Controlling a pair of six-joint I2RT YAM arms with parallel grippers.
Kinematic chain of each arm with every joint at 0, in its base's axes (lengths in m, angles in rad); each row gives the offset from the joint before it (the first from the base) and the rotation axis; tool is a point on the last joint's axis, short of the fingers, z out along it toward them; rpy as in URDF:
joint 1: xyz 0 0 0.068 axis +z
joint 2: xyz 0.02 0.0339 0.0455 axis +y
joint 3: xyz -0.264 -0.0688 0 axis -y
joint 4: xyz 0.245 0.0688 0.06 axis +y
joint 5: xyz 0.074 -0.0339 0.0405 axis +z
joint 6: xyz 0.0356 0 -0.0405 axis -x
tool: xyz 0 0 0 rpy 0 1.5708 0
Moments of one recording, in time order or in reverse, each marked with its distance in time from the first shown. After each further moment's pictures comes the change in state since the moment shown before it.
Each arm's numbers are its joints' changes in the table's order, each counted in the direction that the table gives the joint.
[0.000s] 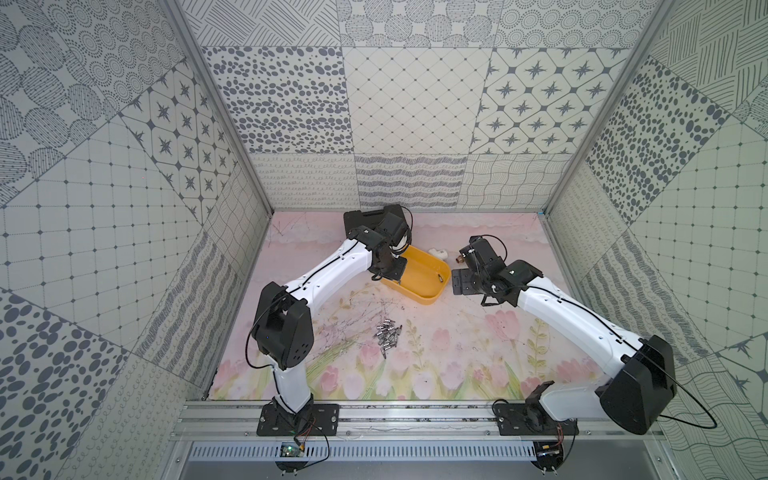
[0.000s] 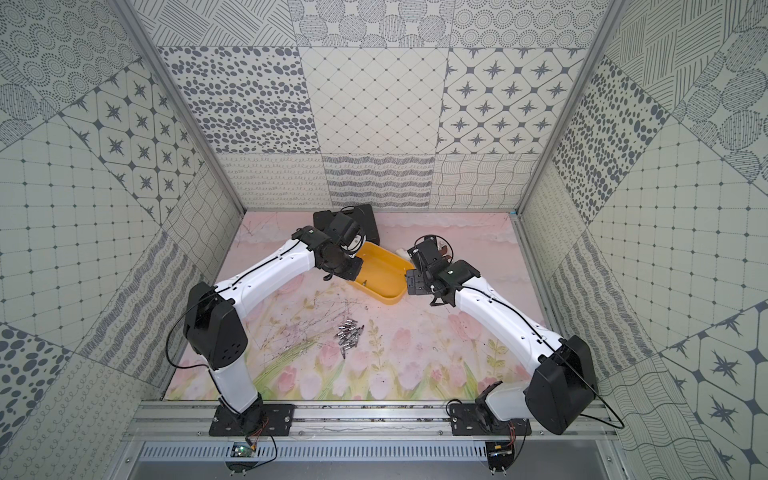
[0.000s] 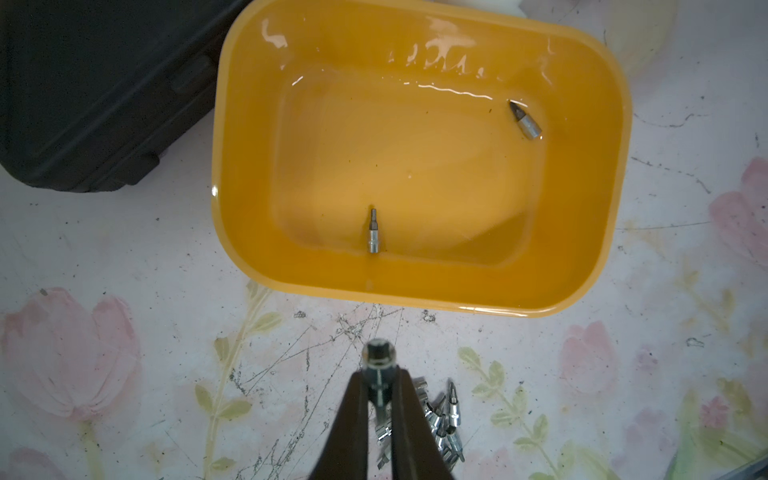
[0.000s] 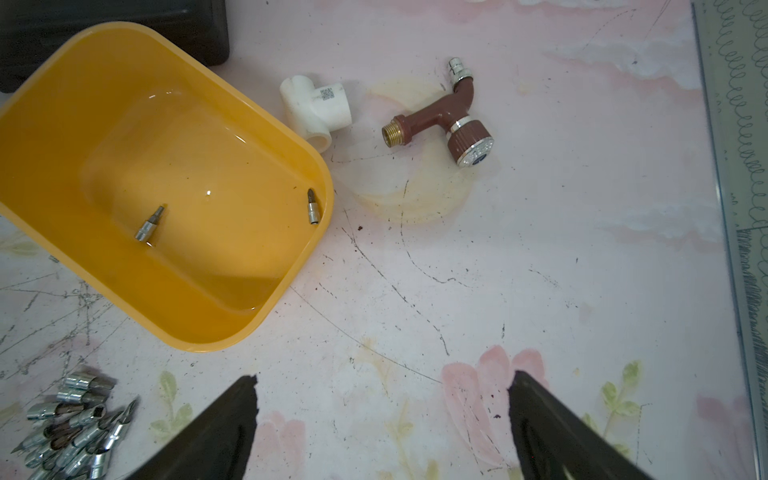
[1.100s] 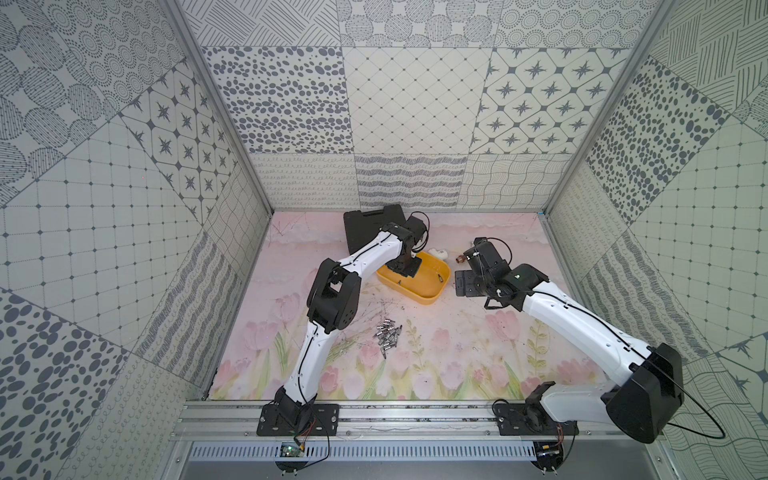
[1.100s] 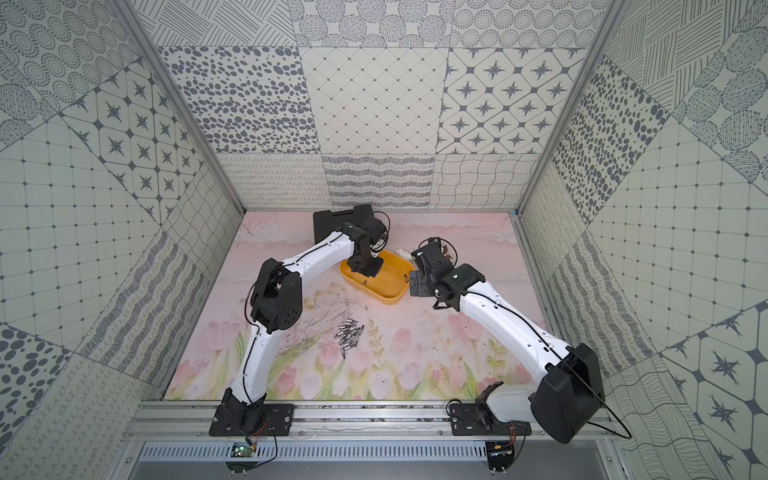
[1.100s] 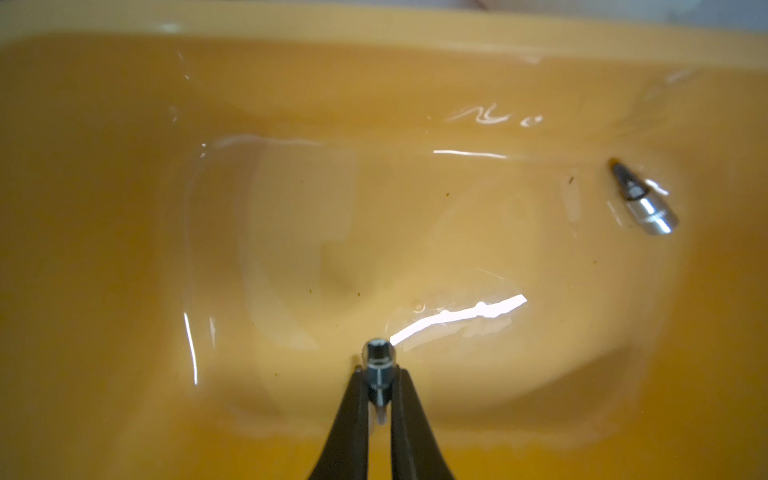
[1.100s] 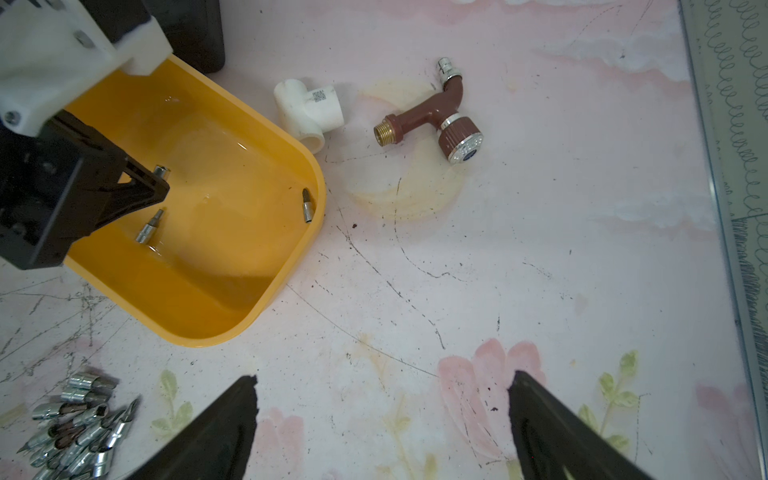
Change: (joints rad) left arm 0.001 0.474 0.362 0.045 -0.004 -0.064; right arm -0.005 -0.048 -0.038 -0.006 -0.007 -0.018
